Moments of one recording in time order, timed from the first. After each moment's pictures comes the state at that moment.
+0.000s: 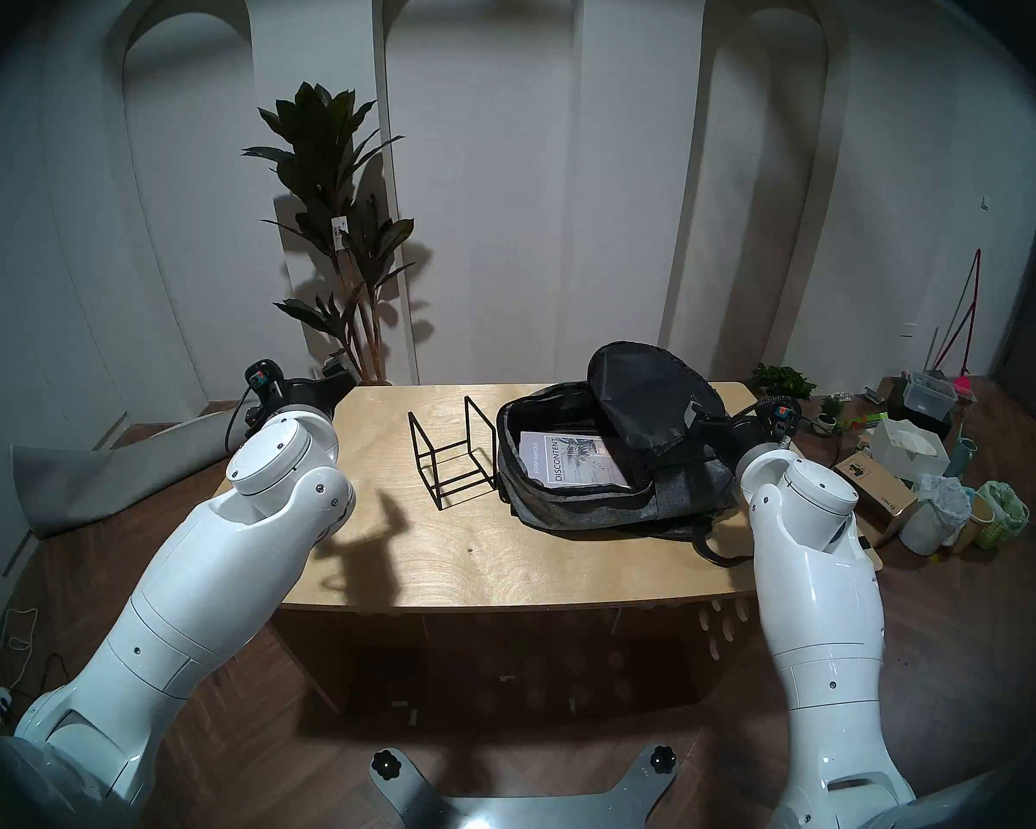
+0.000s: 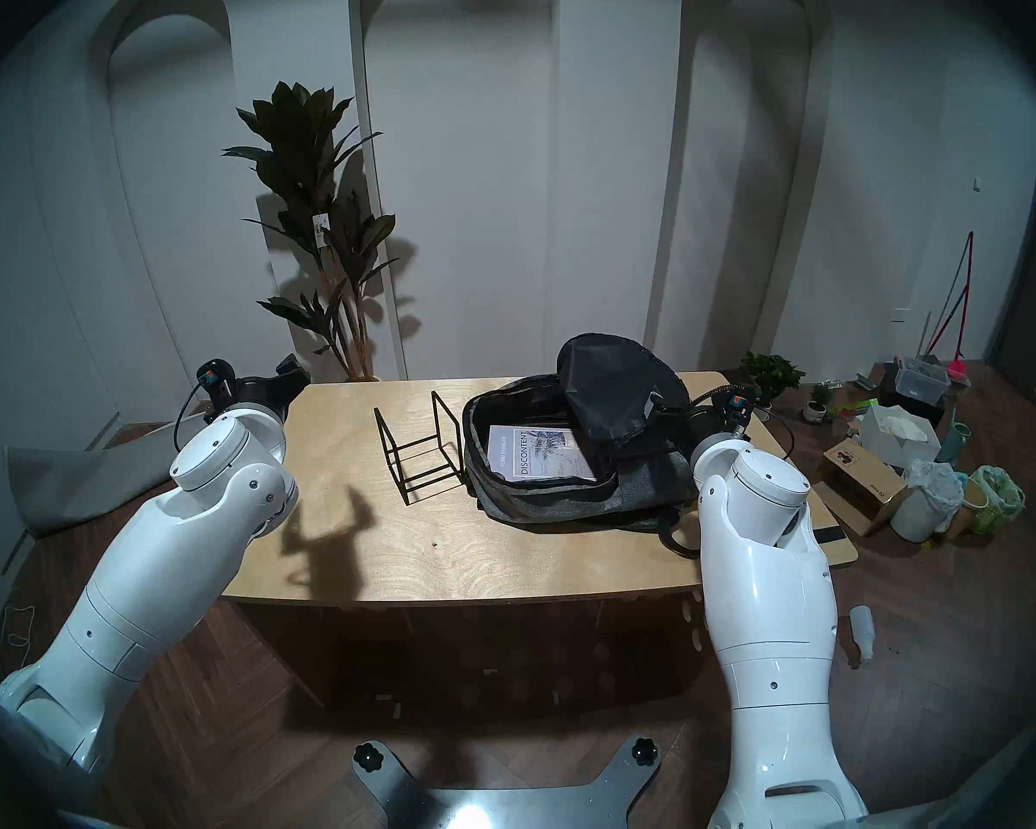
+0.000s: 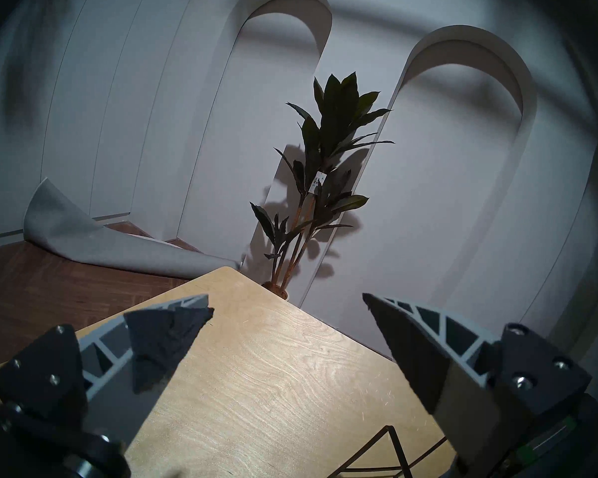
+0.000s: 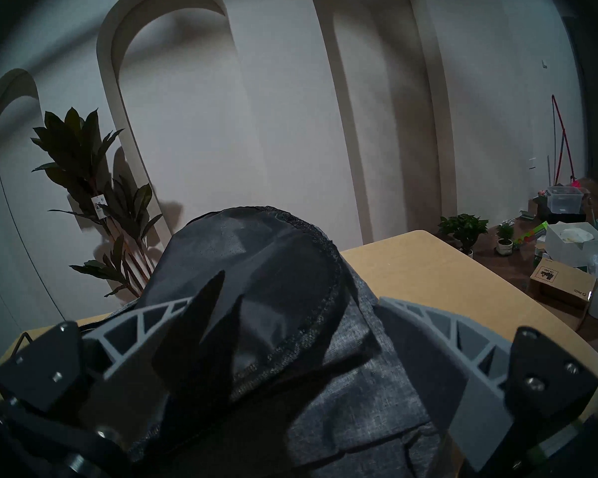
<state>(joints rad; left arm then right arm) 1.31 -0.93 -1.19 -1.86 -1.01 0.03 0.97 -1.40 -1.48 1.74 -1.64 0.31 0.43 0.03</state>
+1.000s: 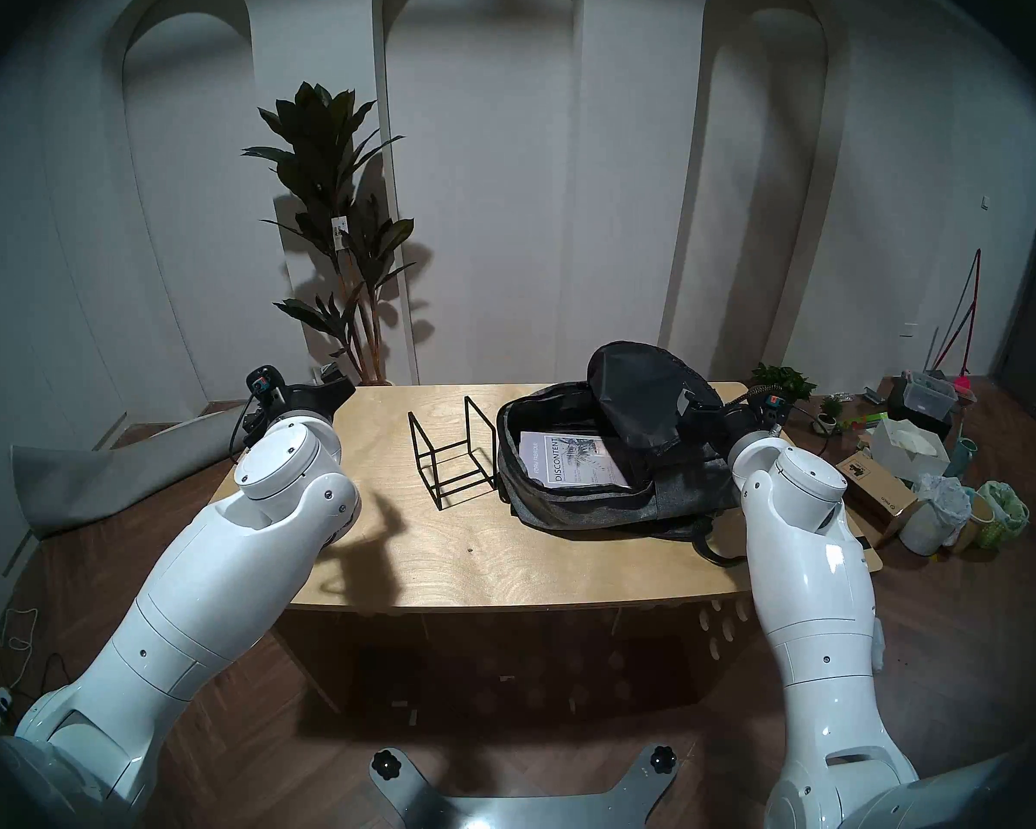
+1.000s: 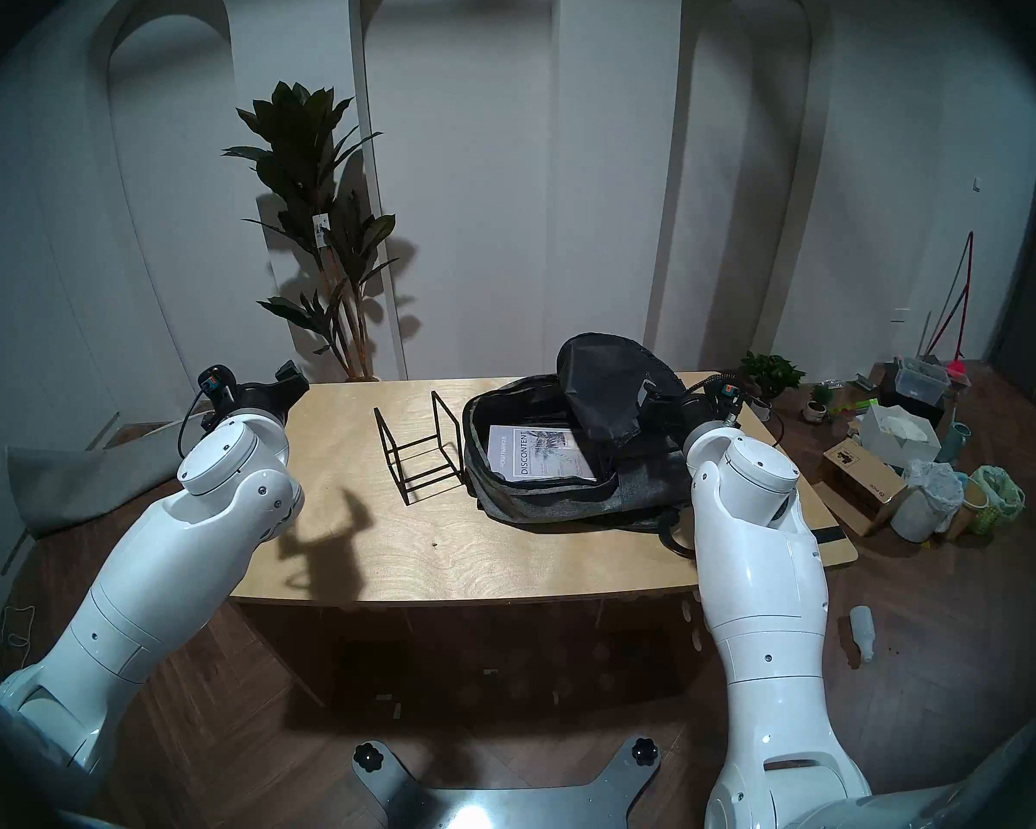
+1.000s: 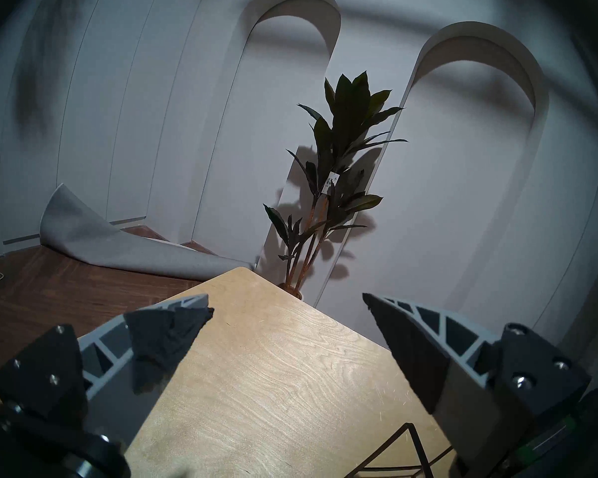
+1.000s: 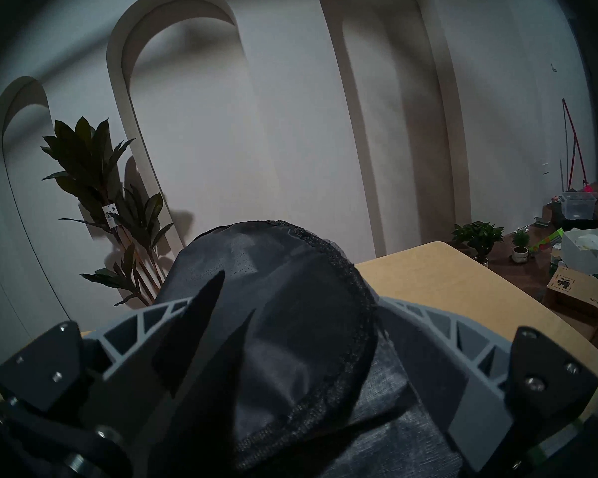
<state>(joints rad) 1.30 -0.94 -1.16 -1.86 -0.98 0.03 1.01 -1.35 -1.47 1.75 -1.58 0.33 0.39 0.05</state>
